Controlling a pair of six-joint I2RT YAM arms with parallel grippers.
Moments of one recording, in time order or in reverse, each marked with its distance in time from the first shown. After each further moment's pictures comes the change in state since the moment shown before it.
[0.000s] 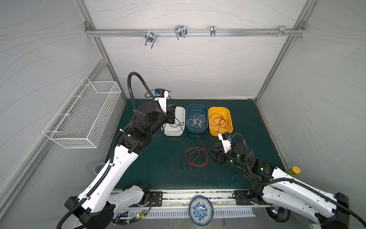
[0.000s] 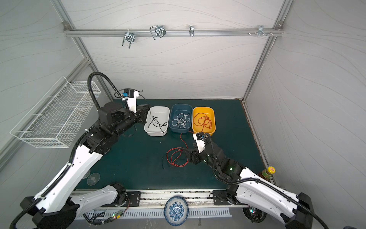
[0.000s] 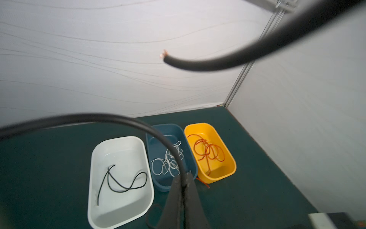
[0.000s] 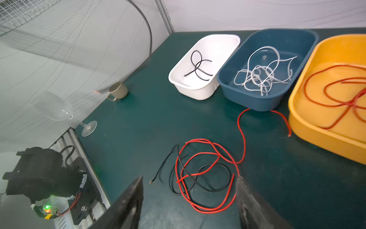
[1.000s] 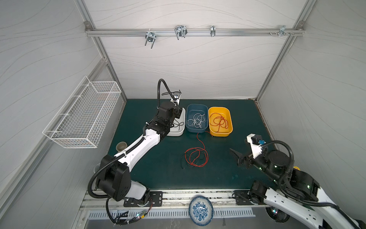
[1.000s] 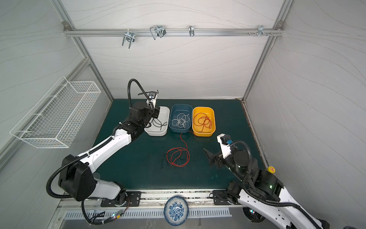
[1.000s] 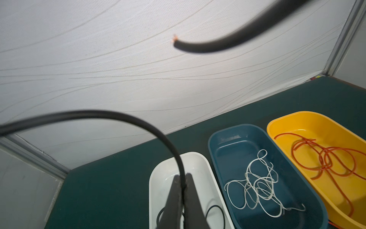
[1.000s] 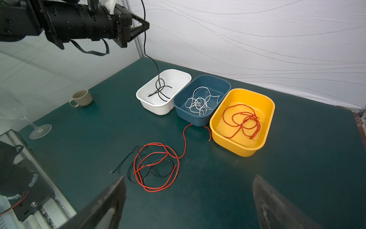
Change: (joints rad) left arm 0.053 0.362 -0.149 0.552 -0.269 0.428; right arm 0.000 -0.360 0.212 -0.528 0.223 -0.214
